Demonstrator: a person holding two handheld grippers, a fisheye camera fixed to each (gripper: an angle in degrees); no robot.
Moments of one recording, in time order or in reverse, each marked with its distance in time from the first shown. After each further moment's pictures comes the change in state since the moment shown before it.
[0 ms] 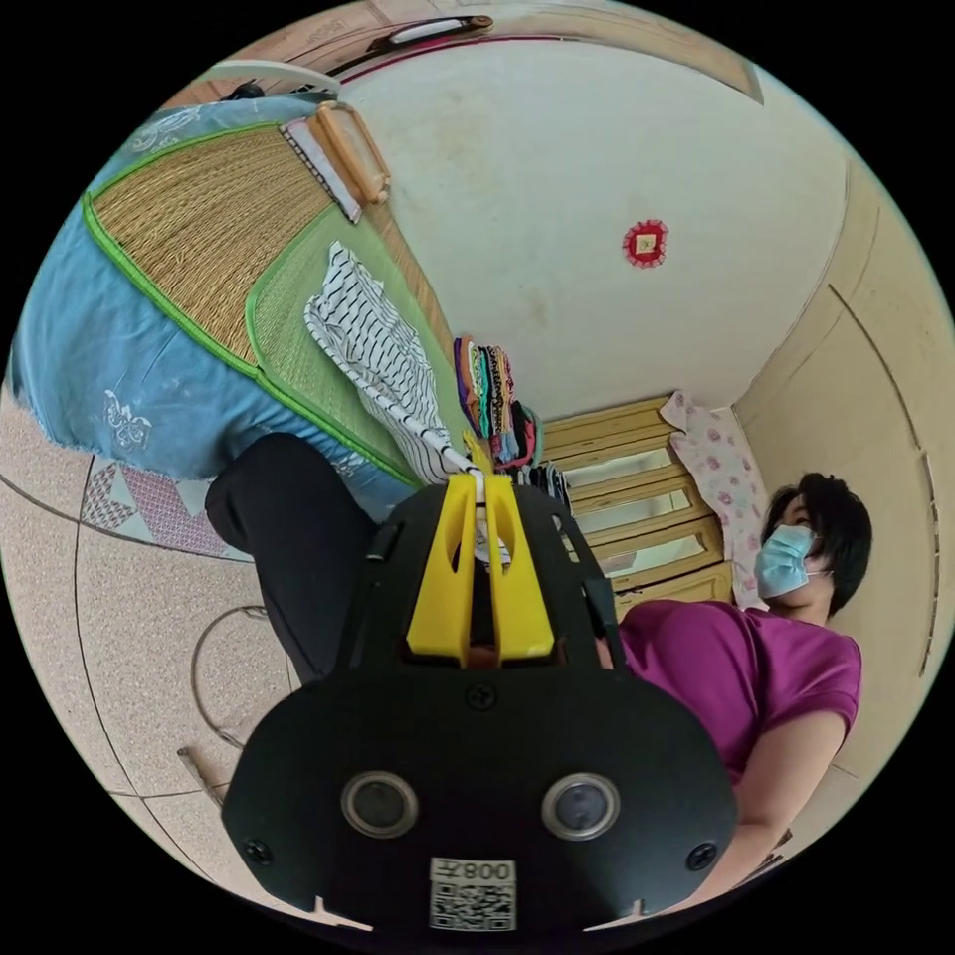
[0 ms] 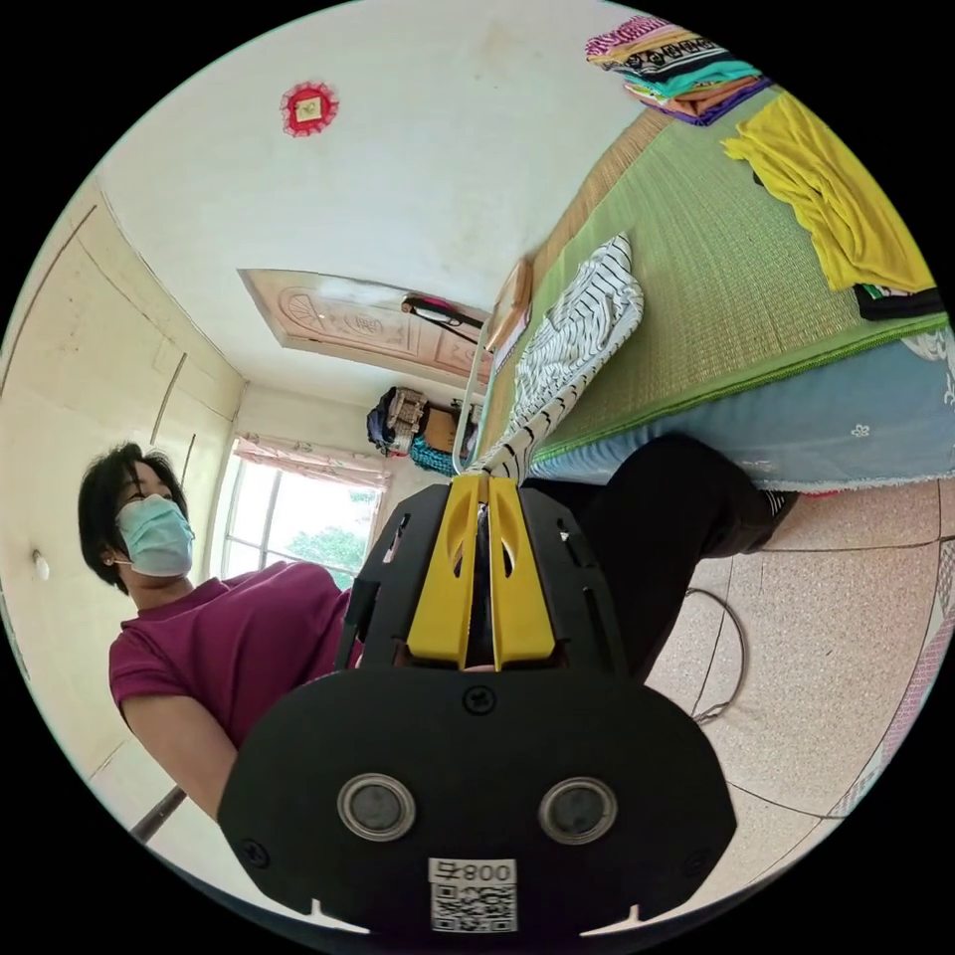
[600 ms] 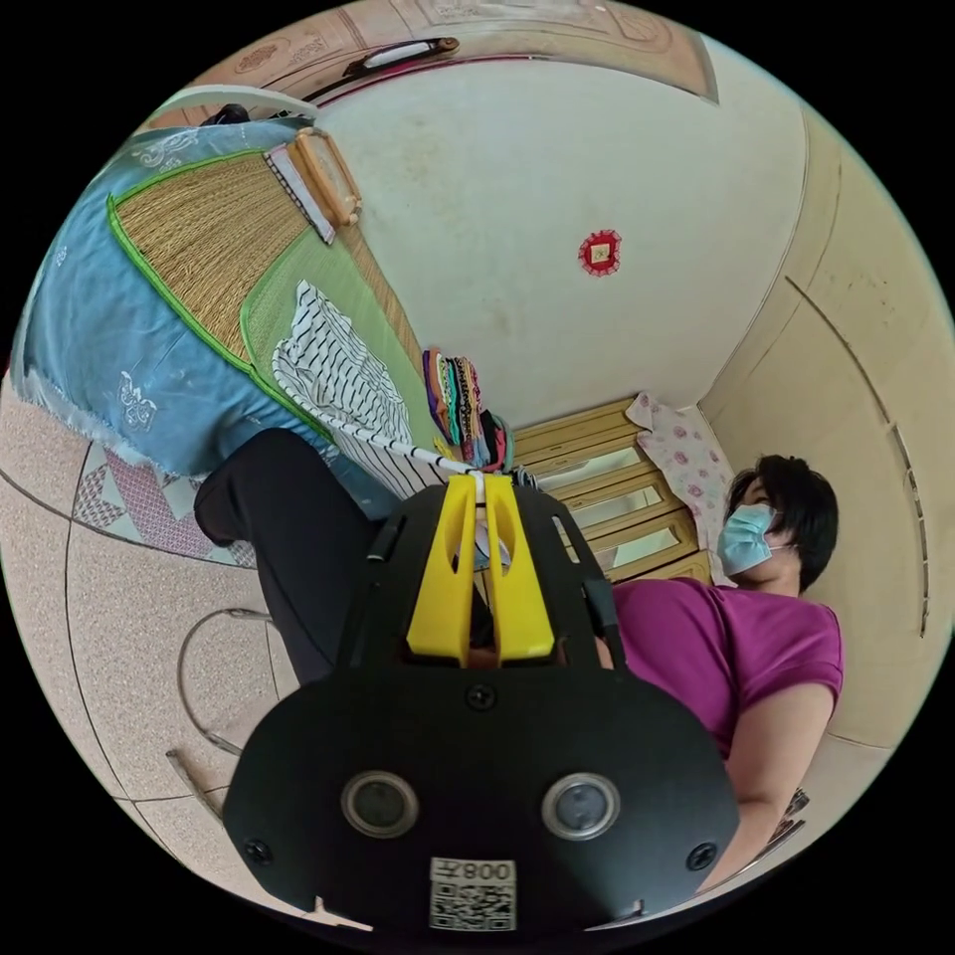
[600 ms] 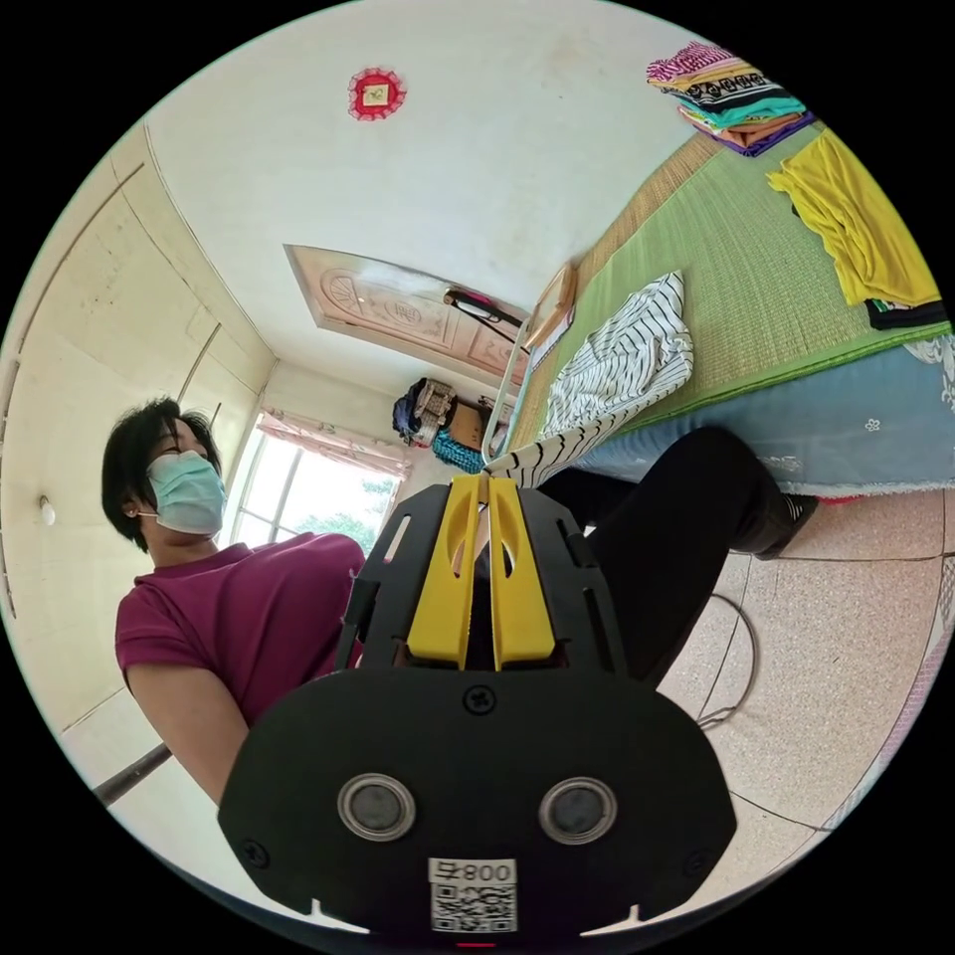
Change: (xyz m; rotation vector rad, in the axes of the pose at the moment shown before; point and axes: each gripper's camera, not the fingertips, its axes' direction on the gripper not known) left arm 0.021 0.042 -0.053 0.048 0.079 0.036; right arm -0.054 0.073 -0.024 0.007 -0.043 -0.081
